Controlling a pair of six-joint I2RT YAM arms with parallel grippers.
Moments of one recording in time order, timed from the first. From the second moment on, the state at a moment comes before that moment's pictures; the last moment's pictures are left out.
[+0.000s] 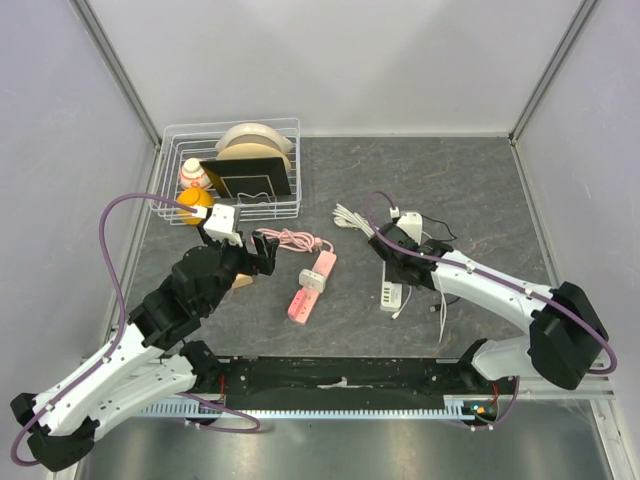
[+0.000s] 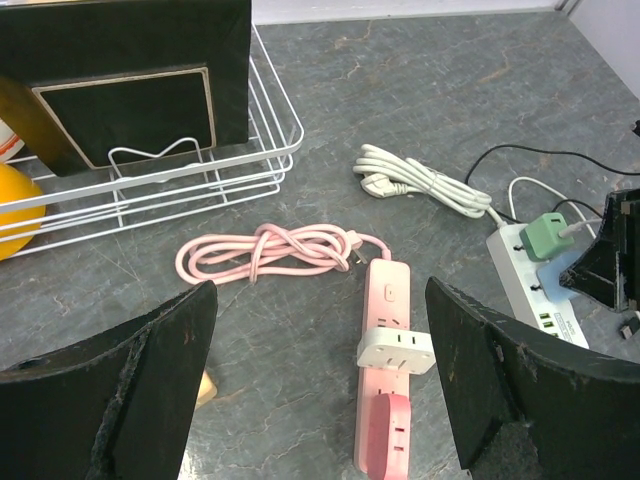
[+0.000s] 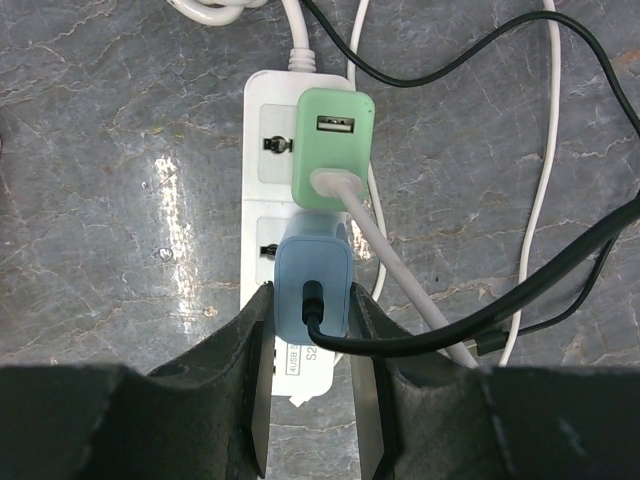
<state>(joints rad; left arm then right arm) -0.82 0.63 0.76 -0.34 -0.47 -0.26 0.77 1.34 0.88 -0.66 0.48 0.73</state>
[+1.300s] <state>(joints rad) -0.81 0.66 0.75 -0.34 -0.47 -0.26 0.72 1.14 0.94 -0.72 0.16 0.65</state>
